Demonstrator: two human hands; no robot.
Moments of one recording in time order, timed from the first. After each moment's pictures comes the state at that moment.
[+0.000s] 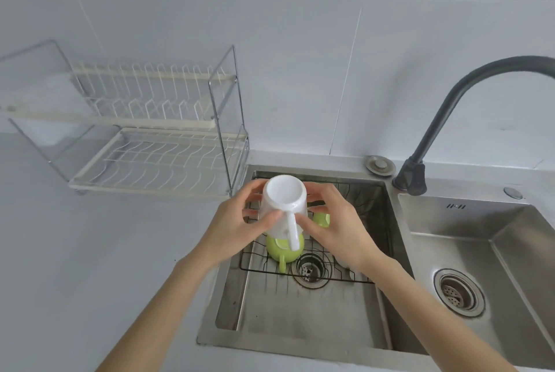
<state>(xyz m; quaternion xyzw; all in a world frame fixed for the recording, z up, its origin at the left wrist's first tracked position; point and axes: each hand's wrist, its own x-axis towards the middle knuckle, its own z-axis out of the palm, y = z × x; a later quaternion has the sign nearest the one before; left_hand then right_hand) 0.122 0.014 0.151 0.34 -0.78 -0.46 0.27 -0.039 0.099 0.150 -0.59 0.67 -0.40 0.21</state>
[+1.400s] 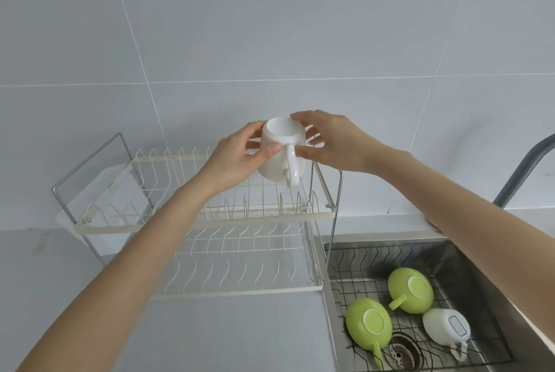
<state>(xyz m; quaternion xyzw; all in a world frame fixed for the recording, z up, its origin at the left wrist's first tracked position) 0.222 -0.245 0.295 0.25 -0.86 -0.33 0.31 0.069 -0.150 0.322 -0.66 0.70 -0.27 0.03</state>
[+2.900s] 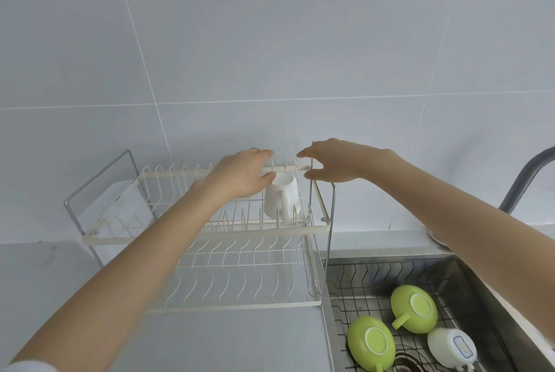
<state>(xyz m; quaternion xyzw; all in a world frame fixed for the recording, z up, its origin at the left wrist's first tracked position) 0.203 -0.246 0.302 0.33 -0.94 -0.04 0.08 0.053 -0.151 0.328 -0.66 0.75 0.03 0.01</state>
